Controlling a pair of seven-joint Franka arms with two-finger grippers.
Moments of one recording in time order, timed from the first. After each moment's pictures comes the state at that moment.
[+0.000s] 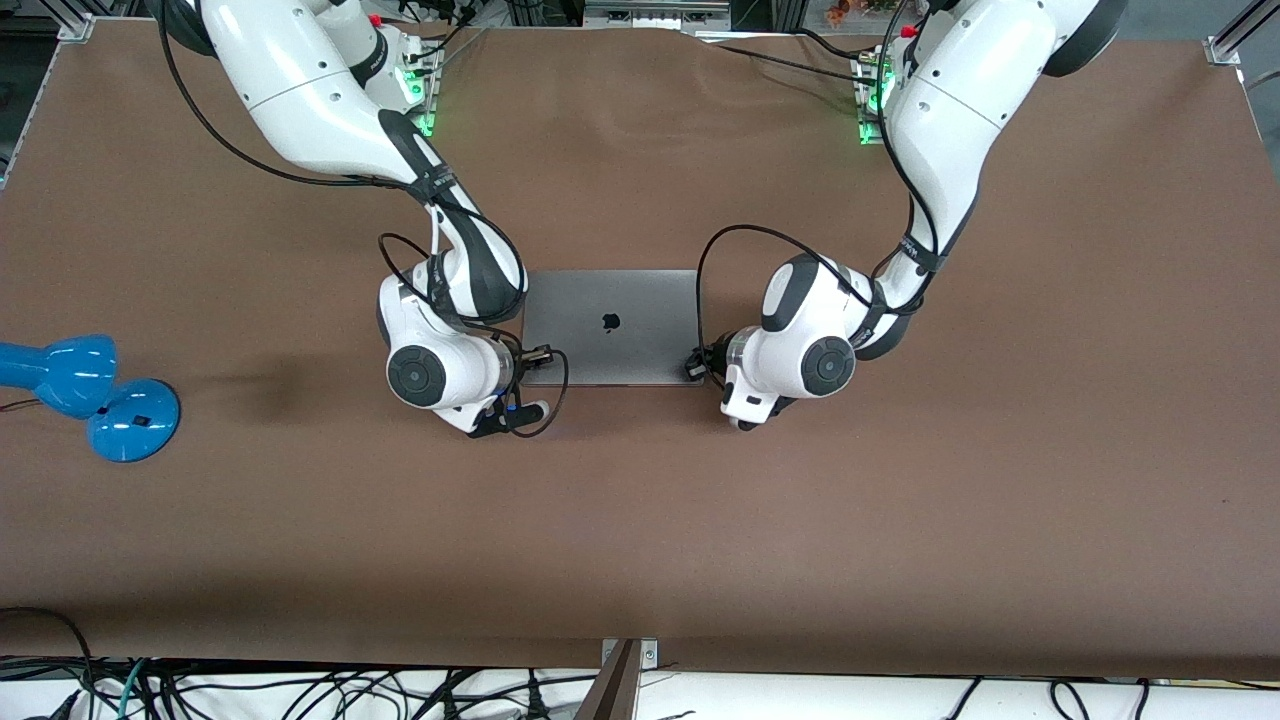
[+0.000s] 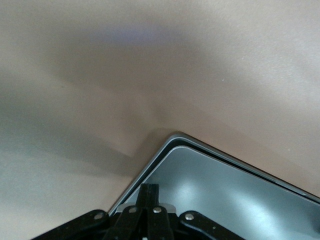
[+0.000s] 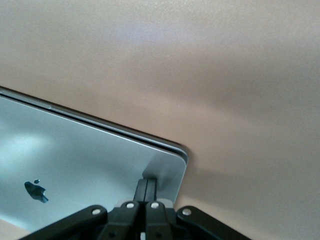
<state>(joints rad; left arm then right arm) -0.29 0.81 -0.28 -1.55 -0.37 2.16 -0.84 0.36 0.79 0.12 -1.51 0.25 2.04 0.06</state>
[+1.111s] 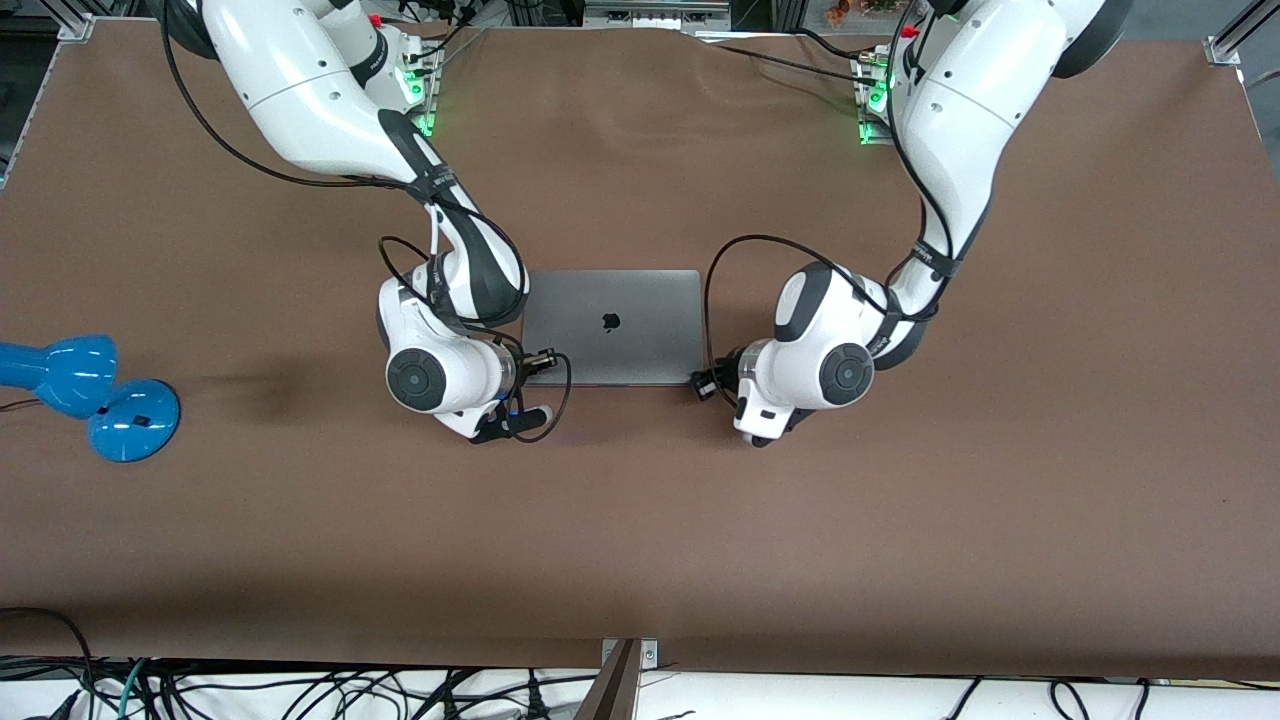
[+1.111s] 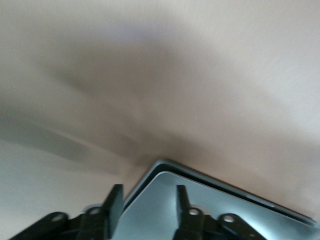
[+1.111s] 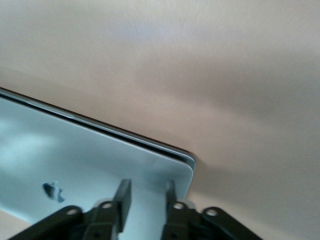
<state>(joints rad) -0.27 0.79 -0.26 -1.49 -0.30 2.15 -0.85 0.36 0.79 0.12 -1.43 0.24 1.99 0.06</state>
